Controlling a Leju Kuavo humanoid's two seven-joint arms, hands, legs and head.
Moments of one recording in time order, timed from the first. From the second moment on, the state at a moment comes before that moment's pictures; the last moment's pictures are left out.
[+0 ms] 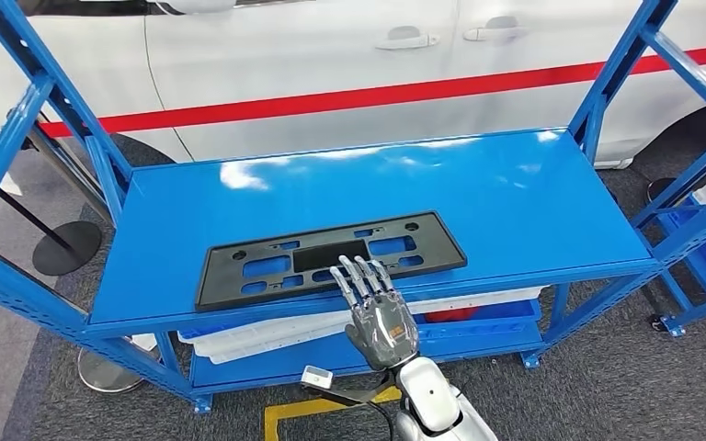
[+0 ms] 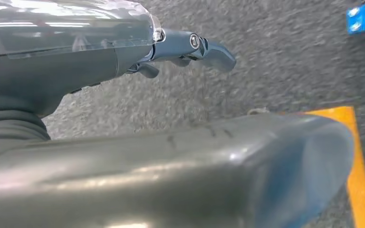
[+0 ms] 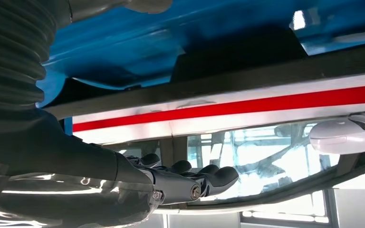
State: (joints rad) left arm -0.03 -0.16 0.69 -0.20 -0.52 0.21 -0.28; right arm -0.24 0.22 0.54 -1.11 1.48 -0.69 -0.08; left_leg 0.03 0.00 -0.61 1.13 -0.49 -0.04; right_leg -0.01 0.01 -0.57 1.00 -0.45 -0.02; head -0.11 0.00
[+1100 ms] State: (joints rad) left arm -0.02 -0.17 0.72 -0.20 -0.51 0.19 -0.29; right arm -0.33 0.21 0.59 -1.10 1.42 -0.64 -0.07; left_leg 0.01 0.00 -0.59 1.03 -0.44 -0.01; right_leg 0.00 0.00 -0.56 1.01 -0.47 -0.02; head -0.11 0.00
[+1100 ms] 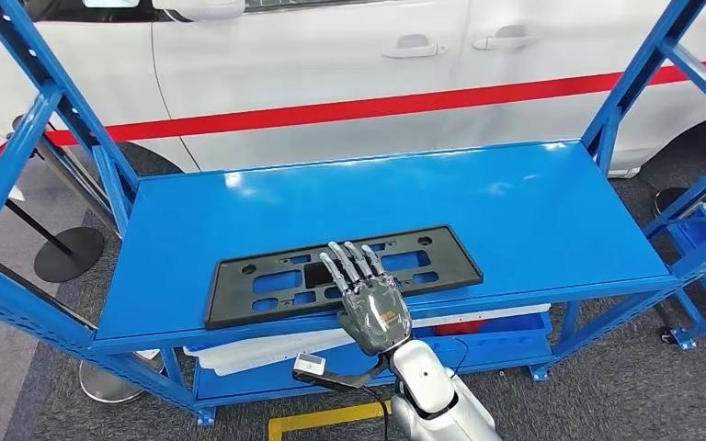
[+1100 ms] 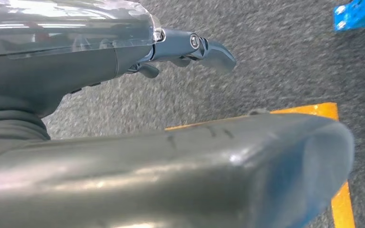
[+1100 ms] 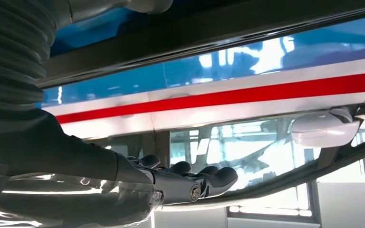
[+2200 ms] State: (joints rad) left arm -0.03 -0.21 0.73 -0.20 -0.52 0.29 -0.29; right arm -0.45 0.26 0.59 -0.96 1.44 -0.51 -0.02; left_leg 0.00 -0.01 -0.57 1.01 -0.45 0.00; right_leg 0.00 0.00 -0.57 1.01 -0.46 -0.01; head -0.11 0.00
